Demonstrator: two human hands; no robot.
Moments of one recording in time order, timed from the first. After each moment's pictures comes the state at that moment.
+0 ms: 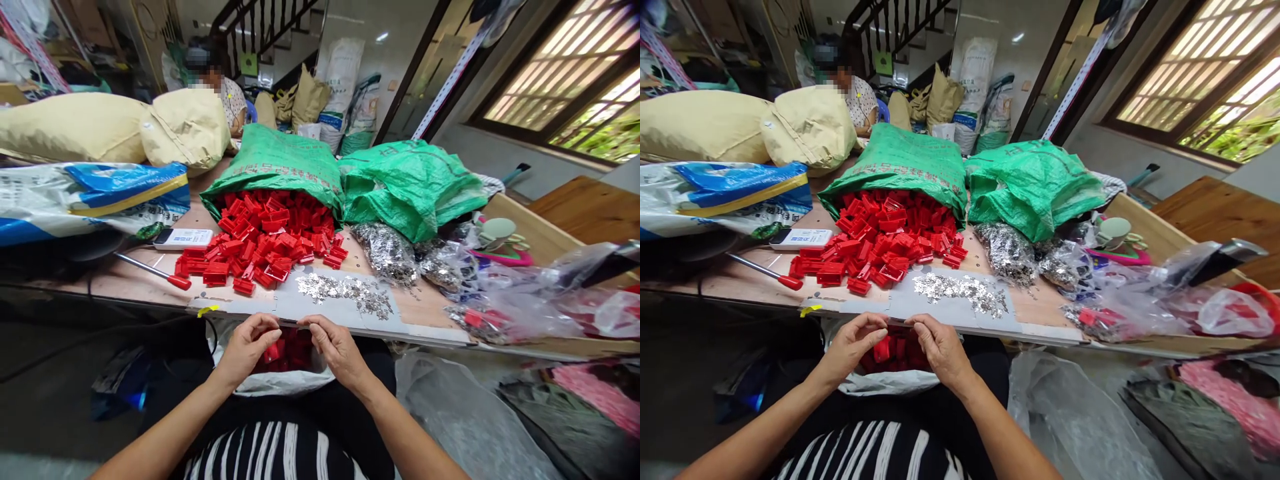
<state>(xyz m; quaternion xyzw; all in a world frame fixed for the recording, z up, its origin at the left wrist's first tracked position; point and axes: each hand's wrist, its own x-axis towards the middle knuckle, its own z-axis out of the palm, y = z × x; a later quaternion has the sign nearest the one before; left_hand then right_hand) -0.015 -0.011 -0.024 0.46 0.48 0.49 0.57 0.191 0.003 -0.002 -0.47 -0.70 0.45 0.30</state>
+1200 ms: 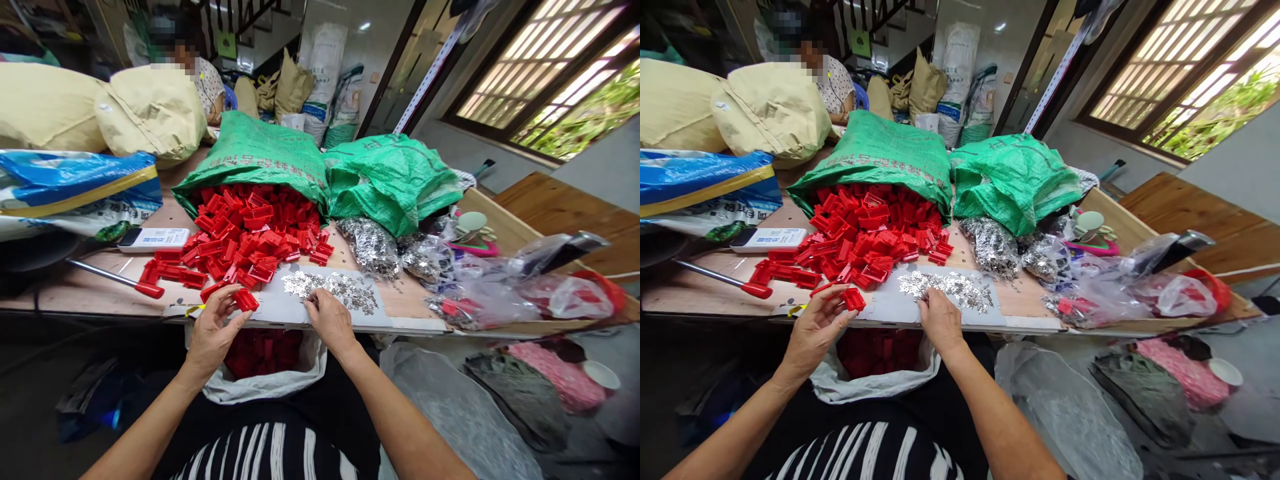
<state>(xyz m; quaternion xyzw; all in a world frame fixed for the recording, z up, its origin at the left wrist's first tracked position) -0.035 0.017 -0.026 0.51 0.49 0.58 0.42 0.200 0.051 -0.015 -0.66 -0.73 0.08 0.16</state>
